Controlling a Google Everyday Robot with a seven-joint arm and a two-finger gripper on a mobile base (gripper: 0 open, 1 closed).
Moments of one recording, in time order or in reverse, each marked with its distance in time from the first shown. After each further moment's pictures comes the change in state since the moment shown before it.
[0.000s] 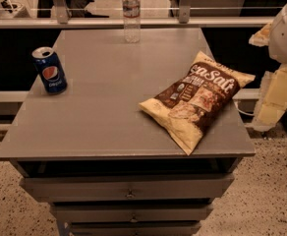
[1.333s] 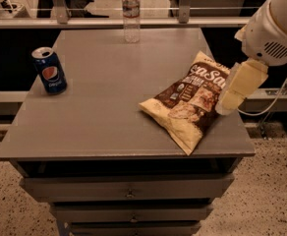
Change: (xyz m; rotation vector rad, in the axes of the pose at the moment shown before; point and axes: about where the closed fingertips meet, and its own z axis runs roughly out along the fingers) arm -0.032 -0.033 0.029 0.074 -0.108 0.146
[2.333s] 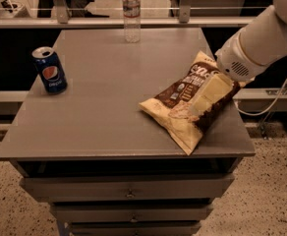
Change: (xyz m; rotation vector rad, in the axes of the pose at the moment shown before) arm -0.013 -0.017 0.079 -0.034 -0.127 0.126
